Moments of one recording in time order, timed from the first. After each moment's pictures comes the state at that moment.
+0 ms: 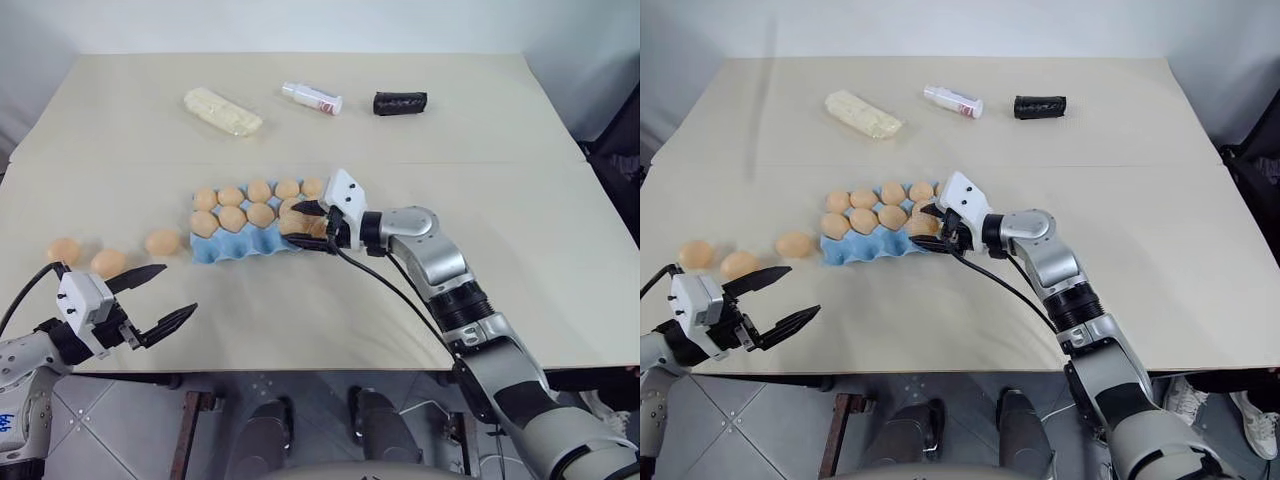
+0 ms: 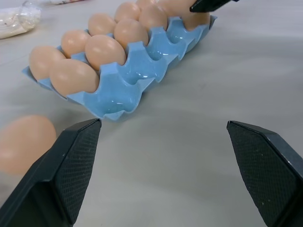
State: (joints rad) left arm 0.16 0.71 0.44 -0.10 -0.50 0.04 -0.97; right arm -0.83 -0.20 0.26 0.39 0.14 0.18 0.94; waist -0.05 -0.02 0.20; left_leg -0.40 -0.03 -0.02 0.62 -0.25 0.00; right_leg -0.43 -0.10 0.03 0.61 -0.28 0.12
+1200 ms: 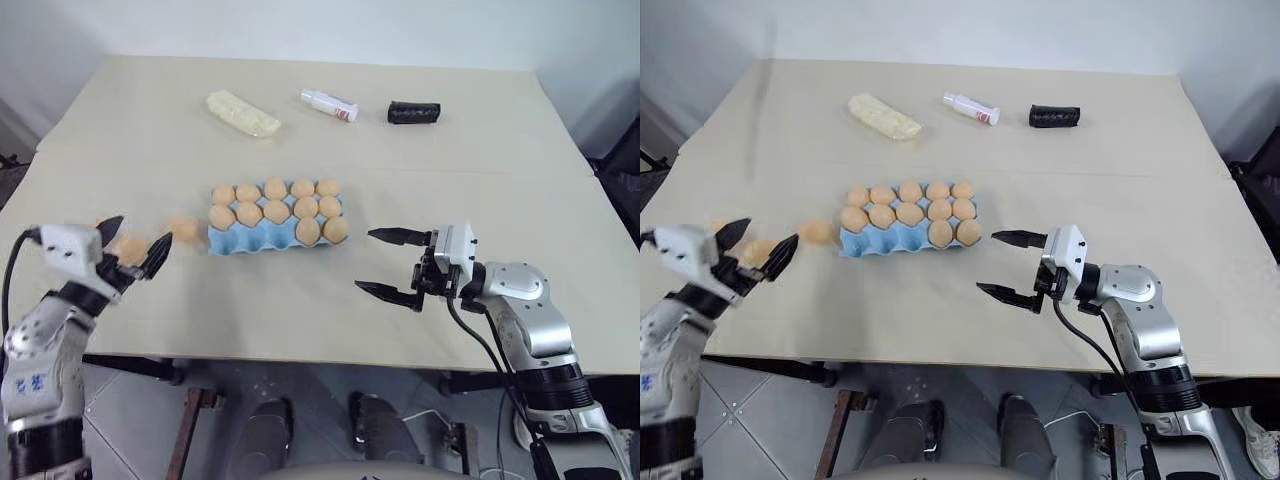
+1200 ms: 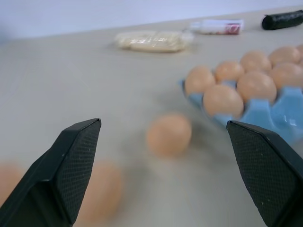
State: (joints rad) left arm -0.13 0.59 0.41 -0.02 -0.37 0.21 -0.49; right arm -0.34 -0.50 0.04 -0.06 0.41 0.05 1.12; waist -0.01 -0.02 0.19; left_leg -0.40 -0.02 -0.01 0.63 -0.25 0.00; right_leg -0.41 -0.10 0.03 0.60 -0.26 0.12
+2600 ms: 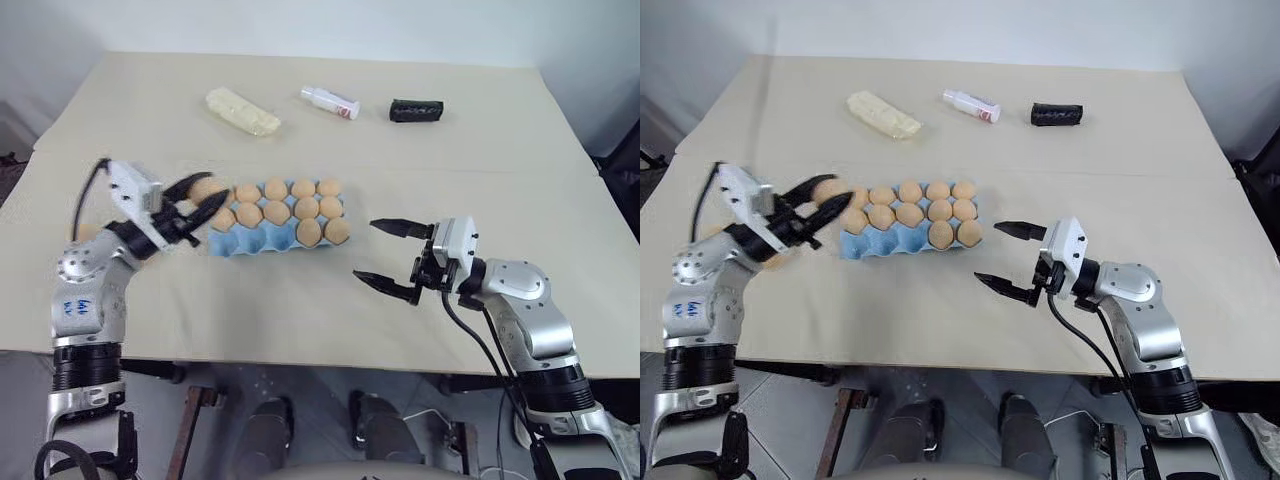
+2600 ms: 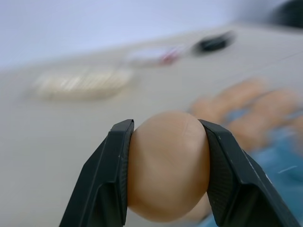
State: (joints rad) left arm -0.44 0.55 0.19 0.06 -0.43 0.15 -0.81; right arm -0.34 -0.50 0.04 -0.11 0.40 0.08 1.02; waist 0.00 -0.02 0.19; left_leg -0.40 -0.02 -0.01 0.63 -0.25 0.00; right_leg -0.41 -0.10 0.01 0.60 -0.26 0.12
